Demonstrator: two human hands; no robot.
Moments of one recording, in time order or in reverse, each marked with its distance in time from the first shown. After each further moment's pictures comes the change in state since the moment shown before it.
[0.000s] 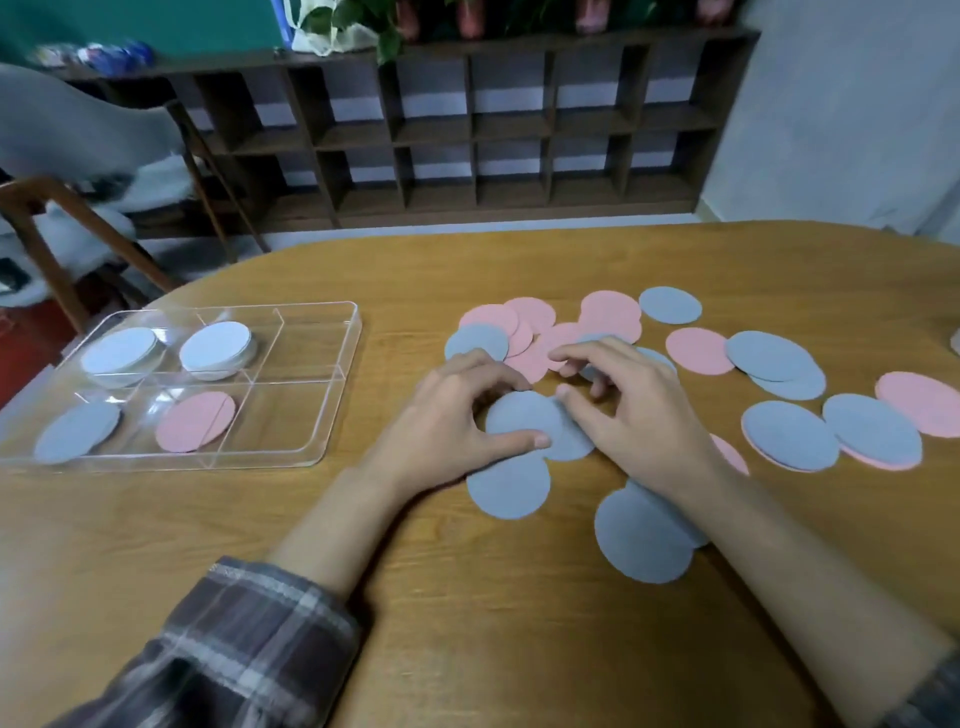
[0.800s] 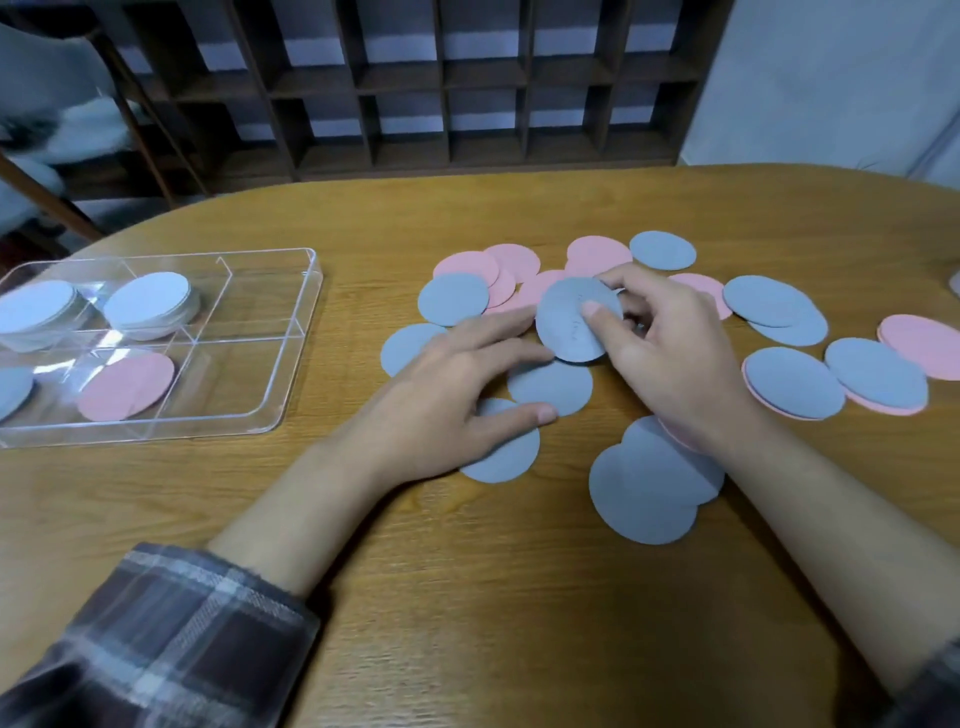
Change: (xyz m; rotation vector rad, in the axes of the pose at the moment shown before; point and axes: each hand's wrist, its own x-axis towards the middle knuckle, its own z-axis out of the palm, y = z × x) left_hand -0.009 0.008 0.010 0.065 -0.131 0.171; right_hand 0.001 0.013 -0.010 0.141 0.083 0.175
